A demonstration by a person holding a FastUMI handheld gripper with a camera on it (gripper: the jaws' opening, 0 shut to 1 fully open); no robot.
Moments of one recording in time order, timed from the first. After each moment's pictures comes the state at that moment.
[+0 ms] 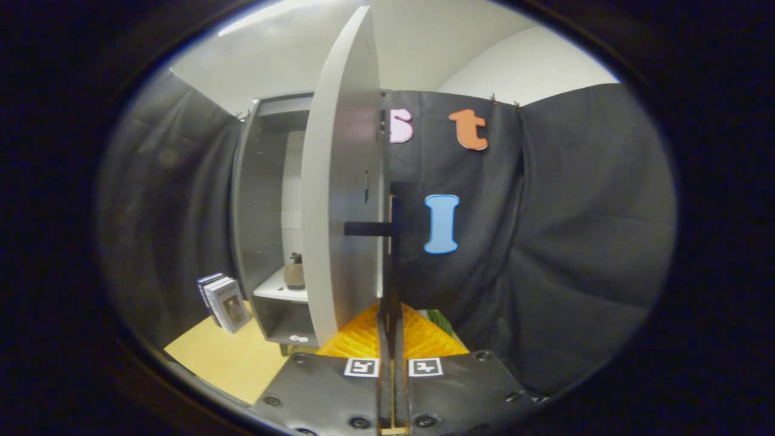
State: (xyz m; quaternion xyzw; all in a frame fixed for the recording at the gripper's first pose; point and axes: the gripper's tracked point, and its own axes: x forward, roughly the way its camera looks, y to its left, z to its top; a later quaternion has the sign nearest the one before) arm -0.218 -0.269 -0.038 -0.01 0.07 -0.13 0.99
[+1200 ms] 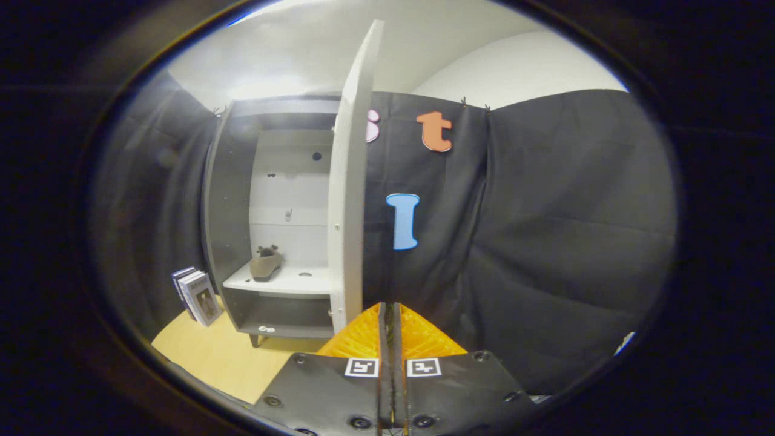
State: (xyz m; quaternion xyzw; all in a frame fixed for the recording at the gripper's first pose) arm -0.277 -0.284 -0.027 -0.04 0.08 -0.18 0.98
